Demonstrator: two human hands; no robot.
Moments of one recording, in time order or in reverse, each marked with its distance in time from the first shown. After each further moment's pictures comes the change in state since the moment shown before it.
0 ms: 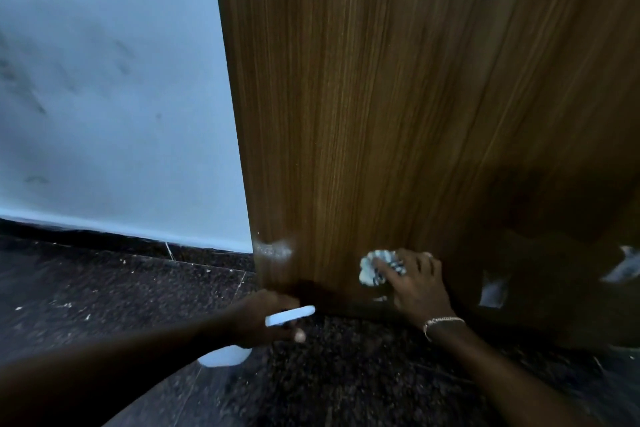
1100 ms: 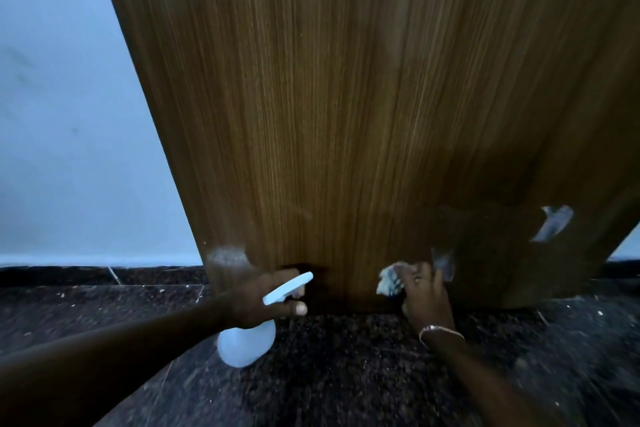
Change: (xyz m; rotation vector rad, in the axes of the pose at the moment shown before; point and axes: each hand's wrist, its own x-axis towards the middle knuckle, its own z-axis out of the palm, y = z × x) left_hand 0.071 0.032 0.013 -0.267 -0.013 0.072; right_hand -0.089 0.052 0.036 0.109 0.035 0.457
